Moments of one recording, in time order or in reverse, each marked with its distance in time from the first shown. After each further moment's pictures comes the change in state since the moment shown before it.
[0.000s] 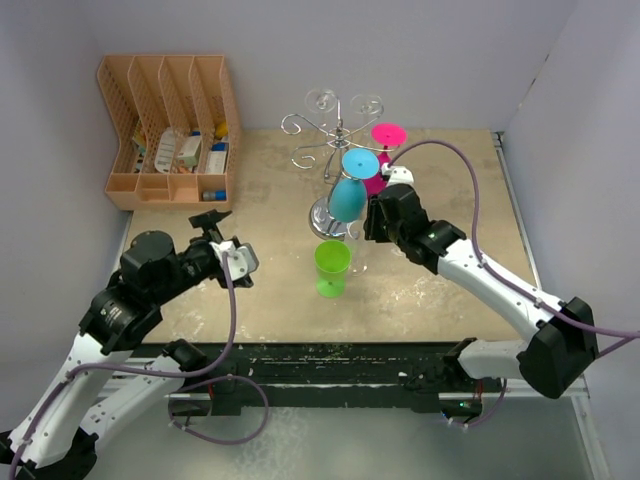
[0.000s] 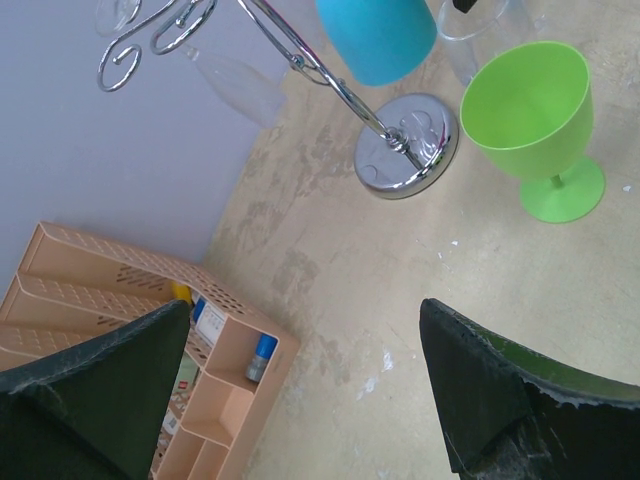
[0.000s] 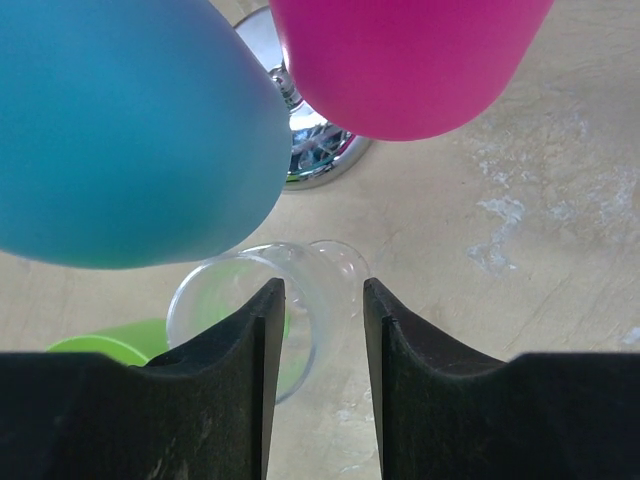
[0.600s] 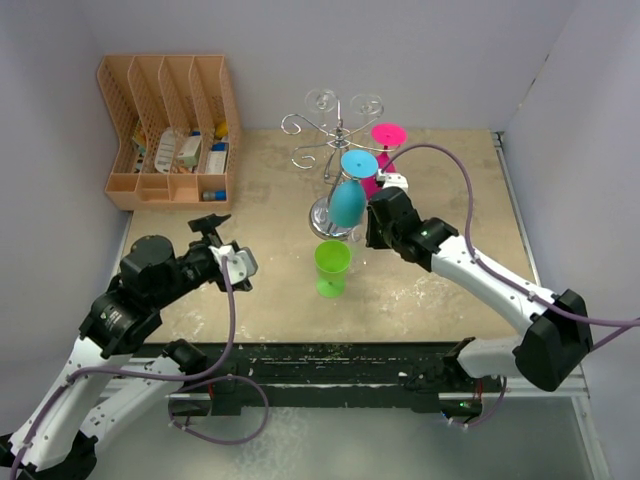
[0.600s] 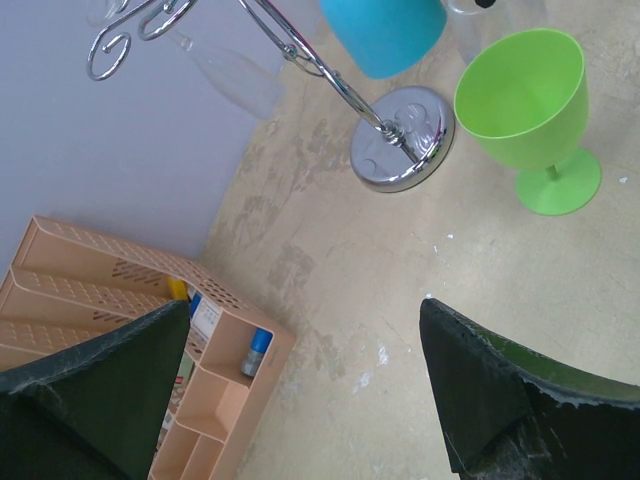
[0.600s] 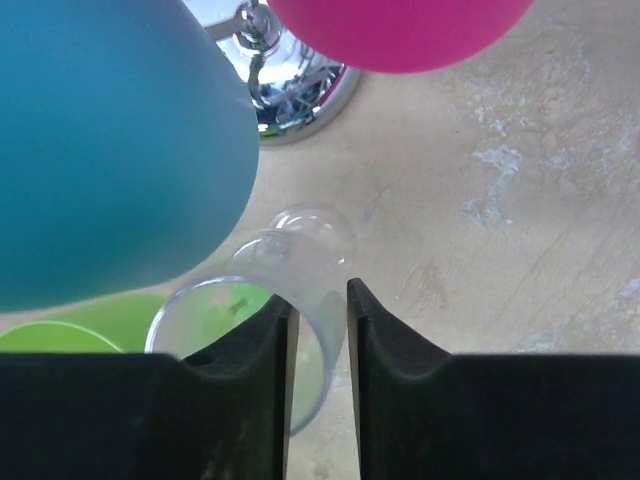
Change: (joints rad) left arm 0.000 -0.032 -0.033 -0.002 -0.005 0.000; right arm 0.038 0.051 0.035 -0.106 0.040 0.039
